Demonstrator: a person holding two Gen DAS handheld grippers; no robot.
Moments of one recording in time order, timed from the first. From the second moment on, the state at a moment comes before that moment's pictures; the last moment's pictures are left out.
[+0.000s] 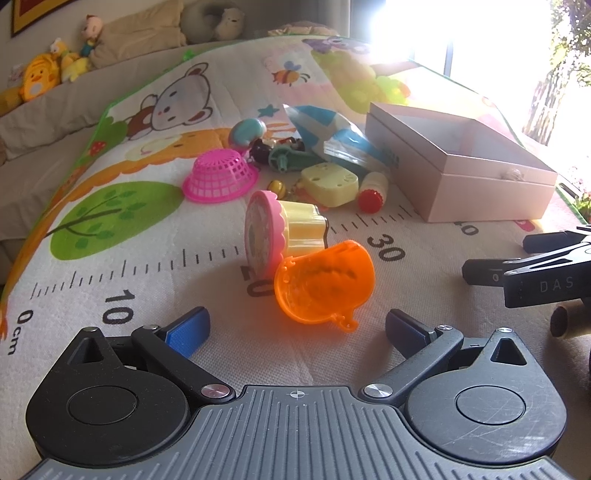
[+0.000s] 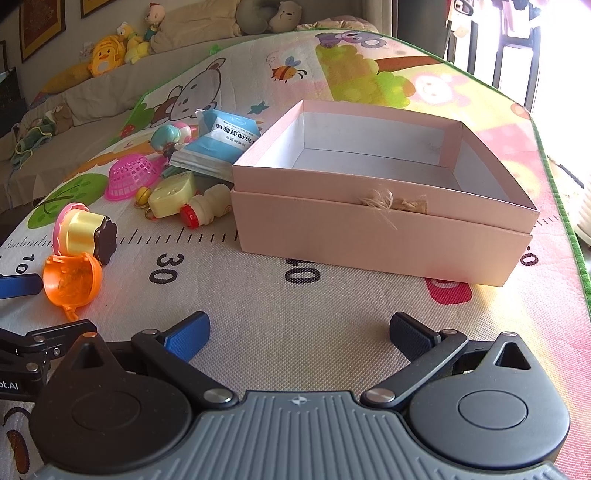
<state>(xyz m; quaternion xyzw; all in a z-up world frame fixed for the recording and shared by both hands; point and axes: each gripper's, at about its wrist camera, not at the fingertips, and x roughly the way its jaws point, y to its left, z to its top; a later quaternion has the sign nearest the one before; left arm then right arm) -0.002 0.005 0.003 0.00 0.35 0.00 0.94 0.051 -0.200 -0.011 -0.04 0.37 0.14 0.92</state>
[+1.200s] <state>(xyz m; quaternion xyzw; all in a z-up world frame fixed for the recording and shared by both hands) 0.029 0.052 0.035 0.07 0.28 0.05 0.96 0.052 -0.120 0.058 -0.17 0.27 0.26 0.91</state>
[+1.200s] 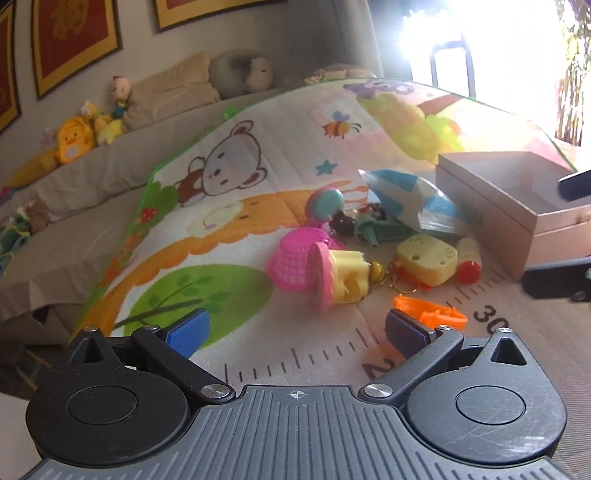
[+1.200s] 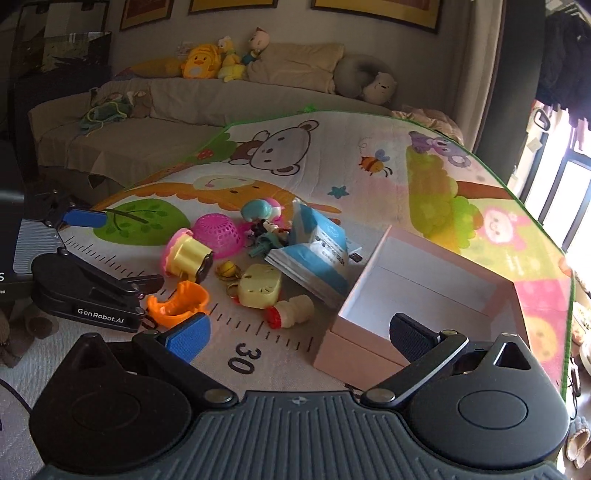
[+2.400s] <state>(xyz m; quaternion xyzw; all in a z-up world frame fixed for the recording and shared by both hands) 0.010 0.004 0.011 0.06 0.35 -0.06 0.93 0.042 -0.224 0.019 -0.07 0.36 0.21 0.91</state>
